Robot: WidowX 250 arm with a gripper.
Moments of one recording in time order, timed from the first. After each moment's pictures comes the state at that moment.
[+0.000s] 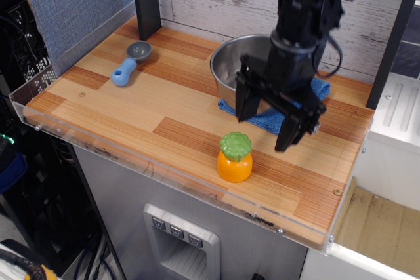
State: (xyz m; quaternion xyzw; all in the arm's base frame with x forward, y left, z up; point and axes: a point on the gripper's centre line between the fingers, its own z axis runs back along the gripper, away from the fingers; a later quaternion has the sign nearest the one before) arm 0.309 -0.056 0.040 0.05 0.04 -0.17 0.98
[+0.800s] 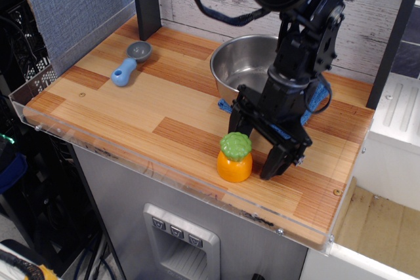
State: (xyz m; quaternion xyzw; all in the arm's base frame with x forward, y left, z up) arm 0.296 -0.052 0.009 0.07 0.09 -0.21 0.97
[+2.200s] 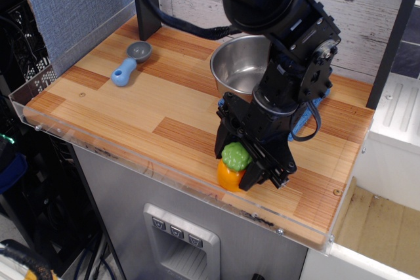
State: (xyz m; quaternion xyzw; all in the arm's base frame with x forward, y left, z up) arm 0.272 -0.048 0.020 0.13 0.02 -0.23 0.97
